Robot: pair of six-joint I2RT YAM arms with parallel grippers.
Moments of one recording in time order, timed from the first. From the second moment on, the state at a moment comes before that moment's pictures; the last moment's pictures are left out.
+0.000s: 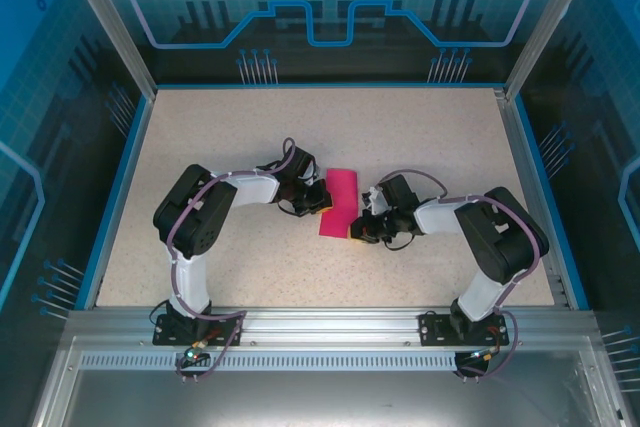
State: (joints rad) left arm -0.50 1.96 1.09 -0.17 0.49 -0.87; right arm 0.47 1.70 0.65 -0.01 -0.66 0.65
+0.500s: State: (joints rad) left arm -0.50 1.97 1.10 -0.18 0.49 -0.85; right arm 0.42 1.69 0.74 -0.04 -0.68 0.65
